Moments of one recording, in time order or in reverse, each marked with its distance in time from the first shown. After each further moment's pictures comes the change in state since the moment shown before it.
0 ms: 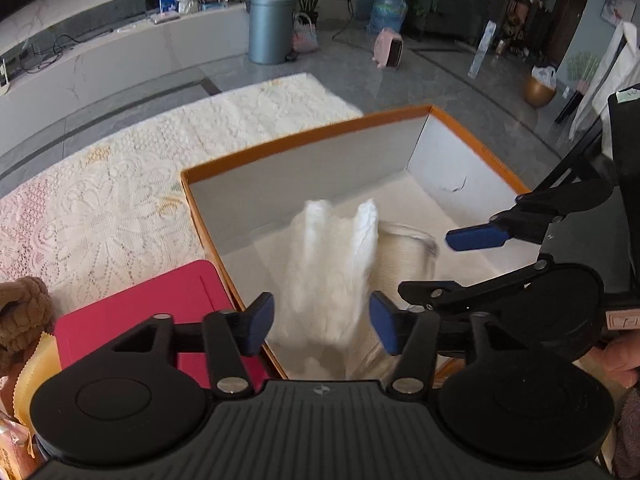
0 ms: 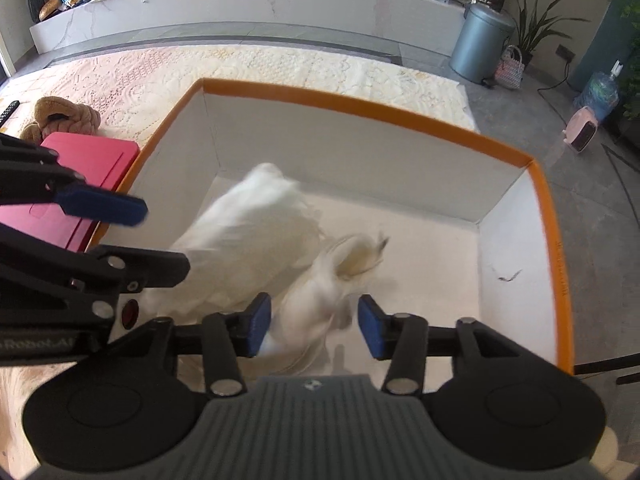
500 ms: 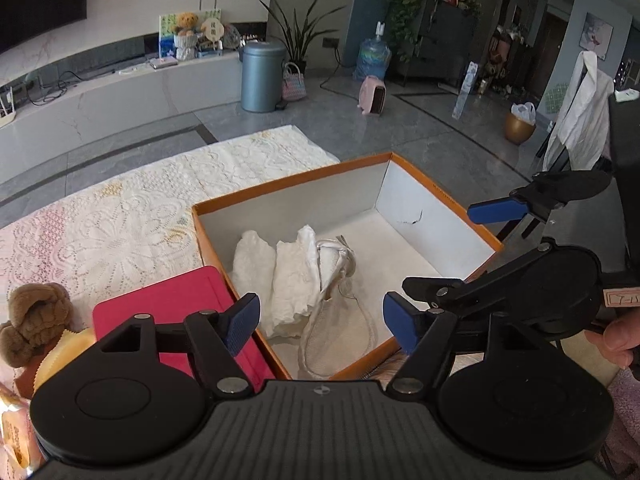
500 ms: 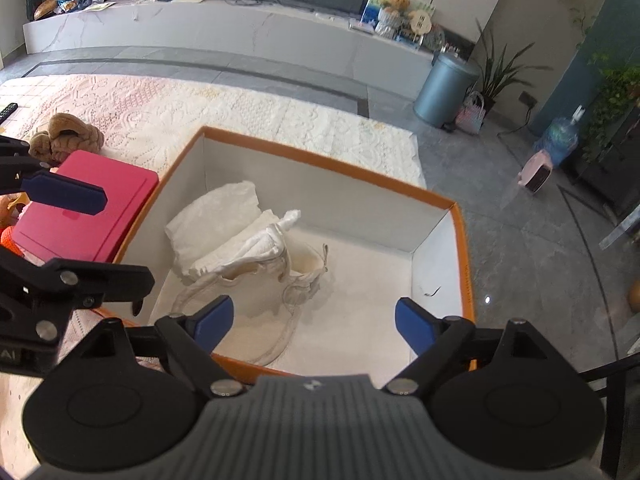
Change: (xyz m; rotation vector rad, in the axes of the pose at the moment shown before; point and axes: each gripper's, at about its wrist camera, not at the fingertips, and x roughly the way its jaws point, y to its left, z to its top) left arm -0.068 -0.015 -0.022 0.006 -0.152 -0.018; right arm -0.082 0.016 -0.017 -0.058 -0.140 -0.134
